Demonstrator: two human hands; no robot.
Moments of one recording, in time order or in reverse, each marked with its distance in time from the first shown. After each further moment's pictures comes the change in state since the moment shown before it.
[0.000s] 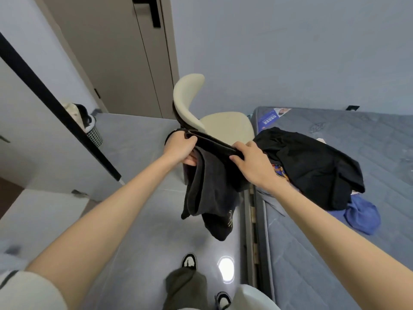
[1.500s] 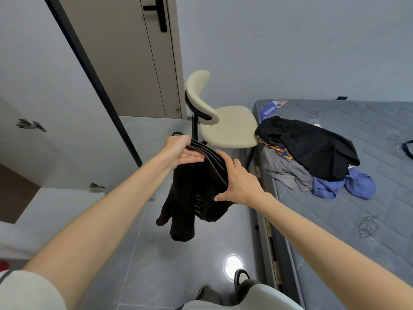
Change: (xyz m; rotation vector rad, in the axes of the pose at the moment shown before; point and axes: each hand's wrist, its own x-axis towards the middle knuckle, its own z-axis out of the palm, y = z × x) left_hand -0.128 -0.075 -0.091 -0.448 -0.142 -0.265; right_hand -0.150 -0.113 0.097 -0.142 -0.142 -0.035
